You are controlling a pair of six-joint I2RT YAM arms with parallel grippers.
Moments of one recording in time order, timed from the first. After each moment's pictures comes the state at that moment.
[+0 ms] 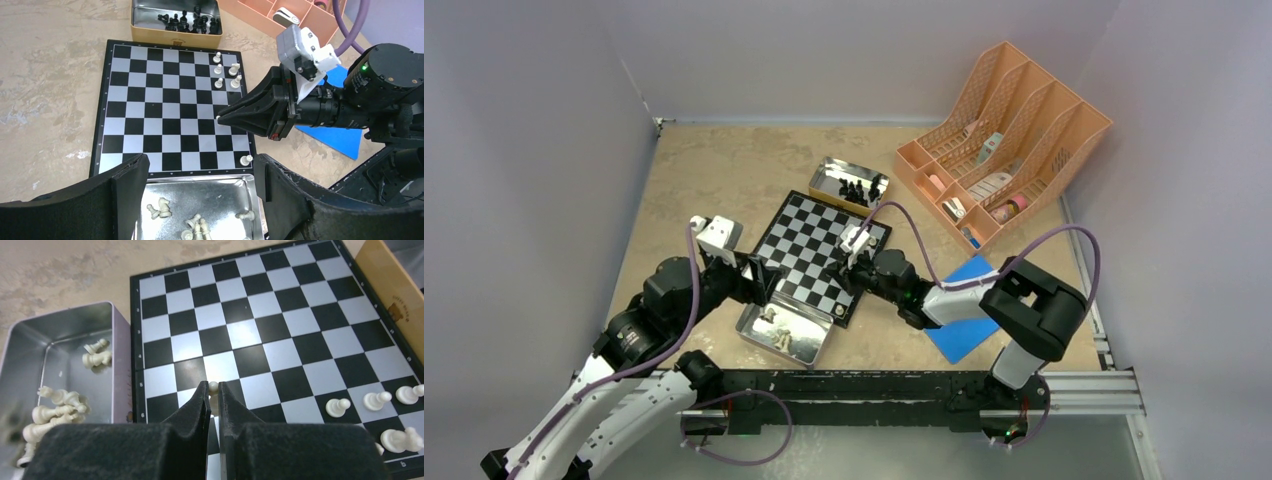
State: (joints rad) left arm -0.69 0.49 0.78 -0.59 -0.11 -0.28; right arm 0.93 1.64 0.58 0.84 -0.06 0.10
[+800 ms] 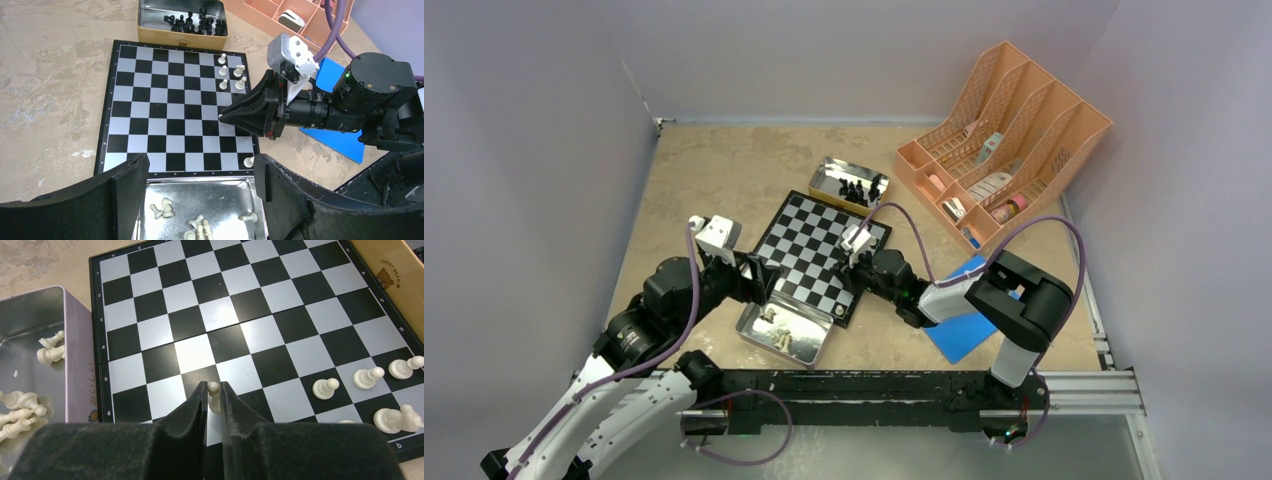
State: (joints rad) left arm -0.69 0.49 0.78 -0.59 -0.14 -0.28; right arm 0.91 1.73 0.58 0.86 -0.01 0.11
